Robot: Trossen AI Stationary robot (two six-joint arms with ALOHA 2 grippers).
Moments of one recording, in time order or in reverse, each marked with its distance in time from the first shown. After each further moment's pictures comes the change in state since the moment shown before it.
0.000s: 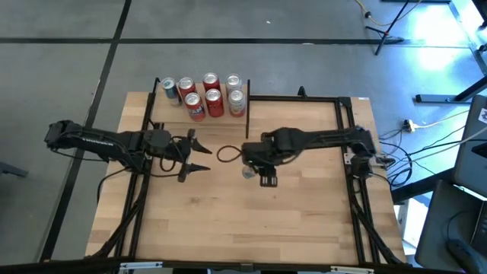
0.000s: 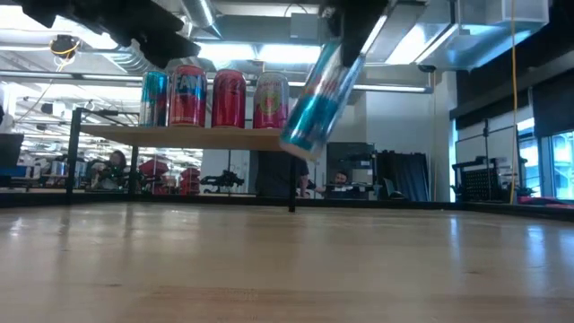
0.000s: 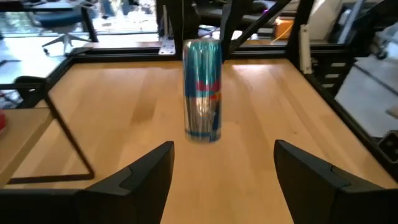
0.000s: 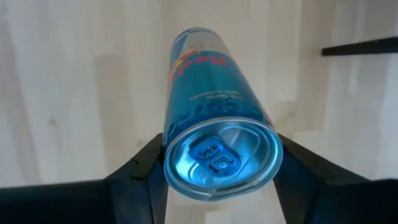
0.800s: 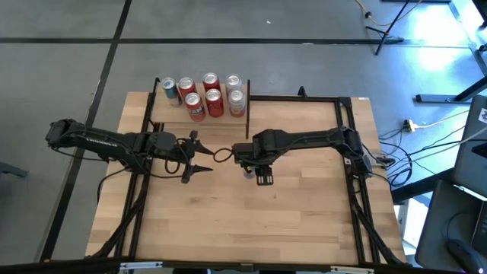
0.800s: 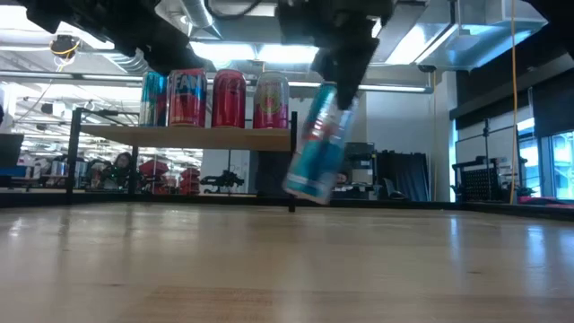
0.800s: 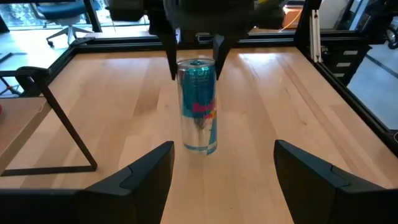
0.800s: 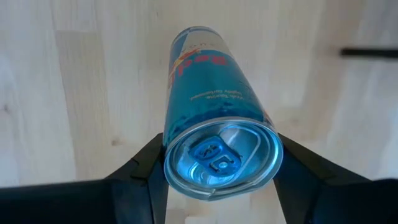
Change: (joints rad) left arm -0.007 0.059 -0.013 0.032 -0.033 0.008; right arm -0.043 0.123 0.020 -0.011 -0.019 -0.125
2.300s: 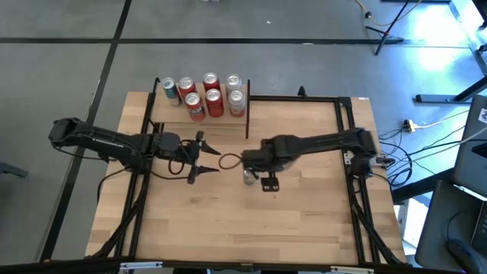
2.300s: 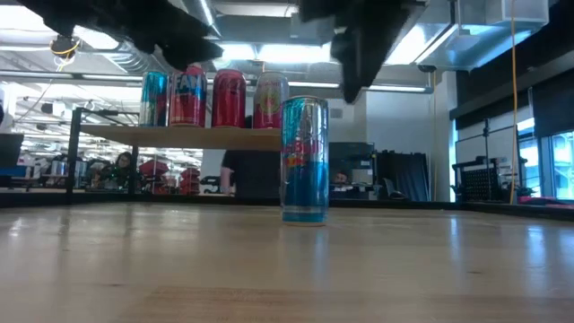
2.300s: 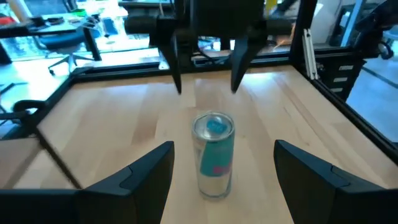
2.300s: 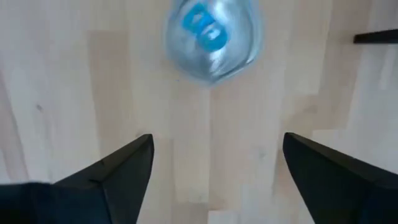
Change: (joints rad) left arm 0.000 0.094 -0.002 0.182 0.016 0.055; right arm 0.059 -0.111 -0.131 0.065 -0.006 0.103
